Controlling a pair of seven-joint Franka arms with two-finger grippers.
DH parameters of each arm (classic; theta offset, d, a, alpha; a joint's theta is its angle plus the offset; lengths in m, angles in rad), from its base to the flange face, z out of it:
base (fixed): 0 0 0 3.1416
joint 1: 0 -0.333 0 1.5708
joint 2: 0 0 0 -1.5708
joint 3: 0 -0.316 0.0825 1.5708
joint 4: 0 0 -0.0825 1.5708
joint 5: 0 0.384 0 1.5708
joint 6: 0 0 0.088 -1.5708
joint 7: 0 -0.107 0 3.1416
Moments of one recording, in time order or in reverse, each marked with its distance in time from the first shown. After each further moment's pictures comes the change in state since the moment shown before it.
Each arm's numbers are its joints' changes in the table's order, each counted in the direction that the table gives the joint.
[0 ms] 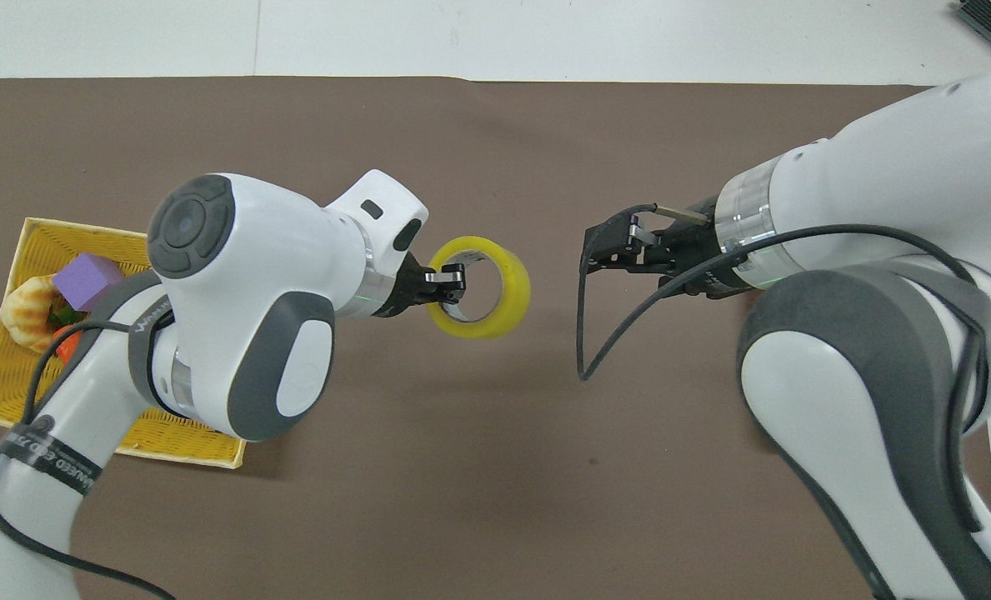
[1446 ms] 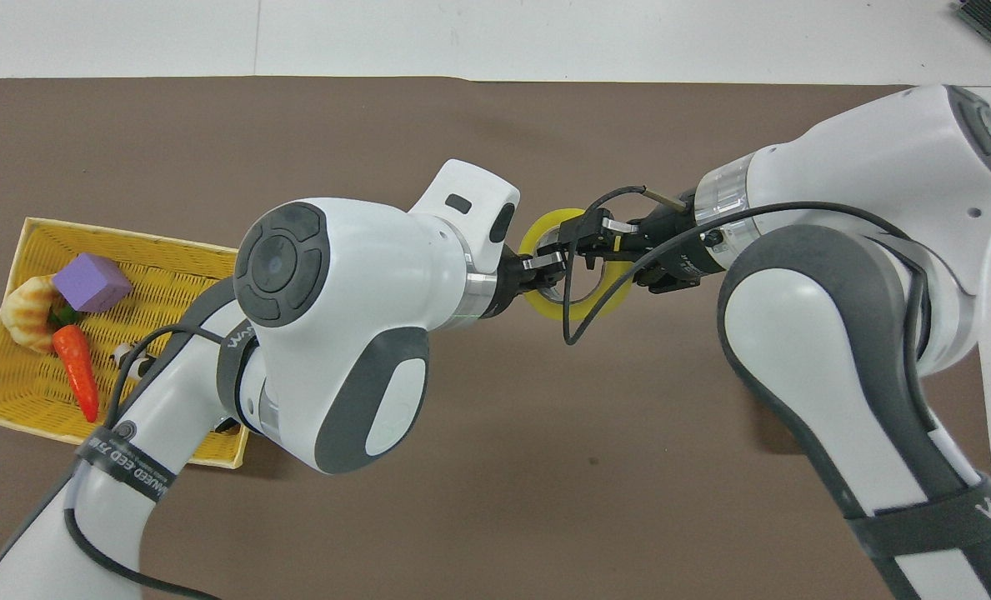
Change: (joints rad) left arm 0.002 0.044 0.024 -0.101 -0.009 0.080 0.167; right arm 0.006 0.010 0.008 0.030 0.027 0.033 0.018
